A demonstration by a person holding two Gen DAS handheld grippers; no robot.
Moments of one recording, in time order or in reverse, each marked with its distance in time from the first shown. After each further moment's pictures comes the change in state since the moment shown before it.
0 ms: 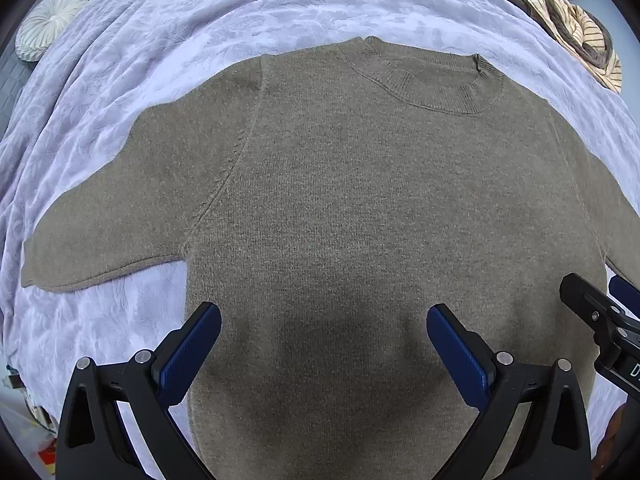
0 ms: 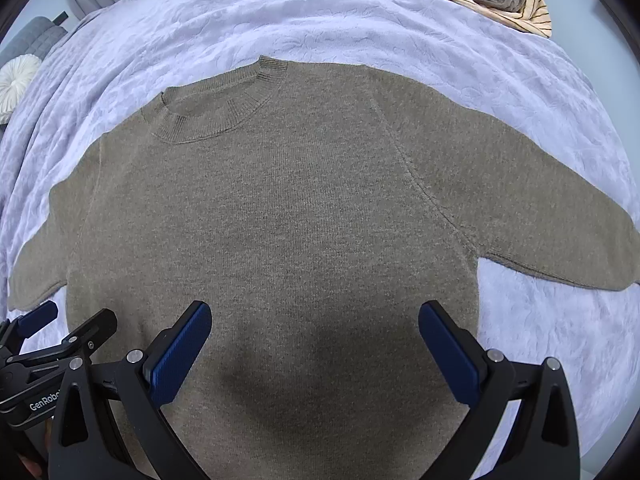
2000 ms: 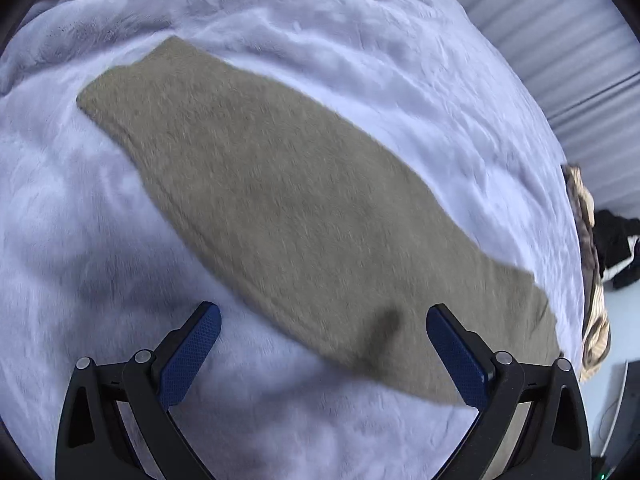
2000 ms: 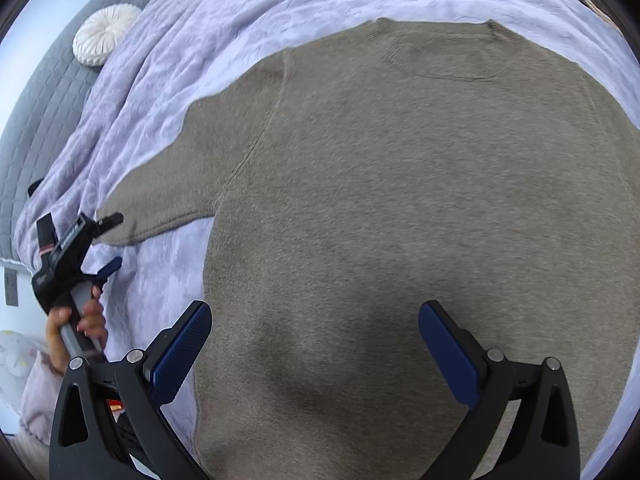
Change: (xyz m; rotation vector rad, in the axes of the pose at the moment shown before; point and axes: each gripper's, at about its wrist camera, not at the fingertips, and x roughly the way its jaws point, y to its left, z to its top) left arm 0.046 0.384 -0.073 -0.831 -0.230 -0.248; right arm 0.019 0.151 -0.033 -0.188 0.127 0.349
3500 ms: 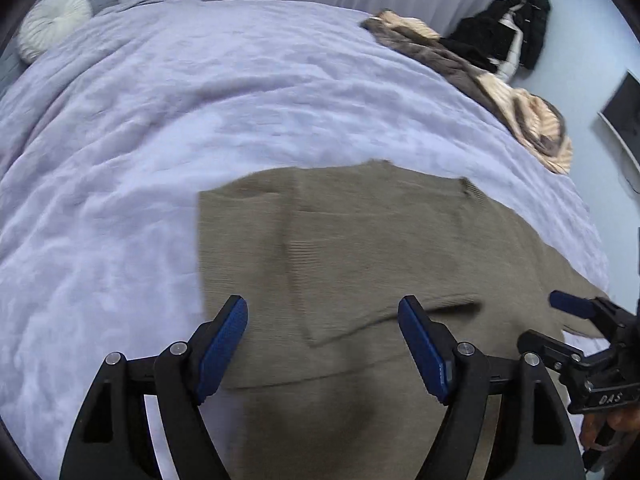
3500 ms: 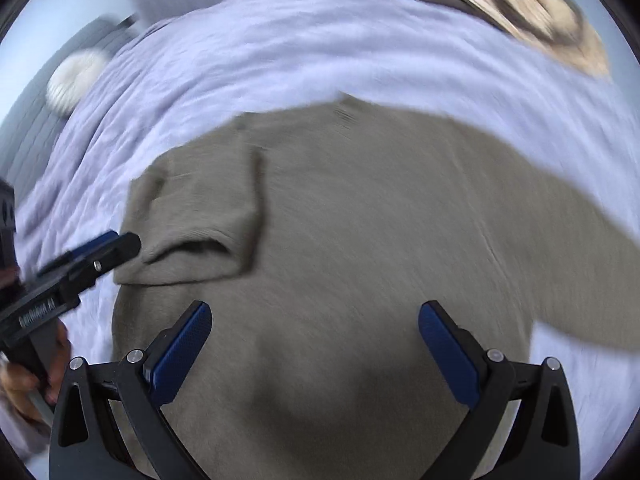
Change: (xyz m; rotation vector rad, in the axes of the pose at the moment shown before) left arm -0.016 -0.255 -0.129 0.759 0.029 -0.087; right arm -0.059 -0.088 0.044 -0.127 -0.231 -0.191
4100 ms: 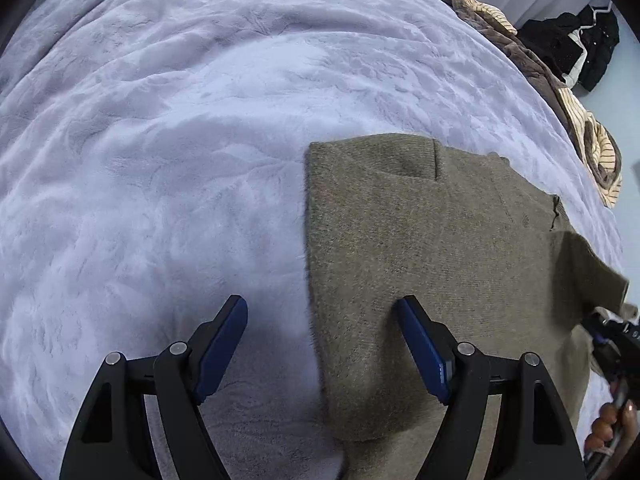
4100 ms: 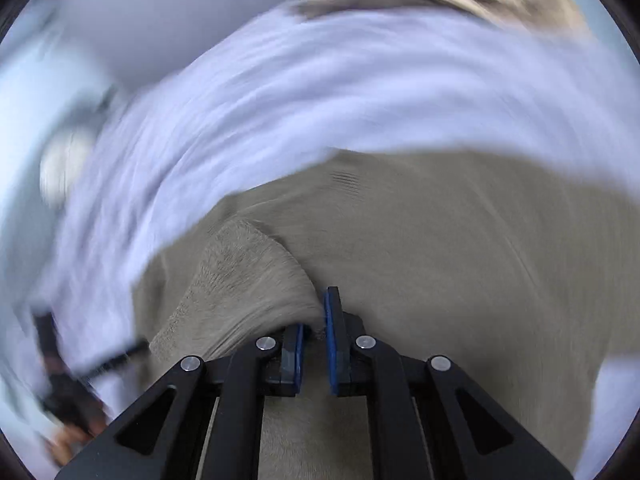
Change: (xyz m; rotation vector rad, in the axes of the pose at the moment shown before) left arm 0.061 0.076 0.009 -0.152 0.175 -0.018; right arm 0.036 -0.119 -0.010 0.693 -0.116 0.226
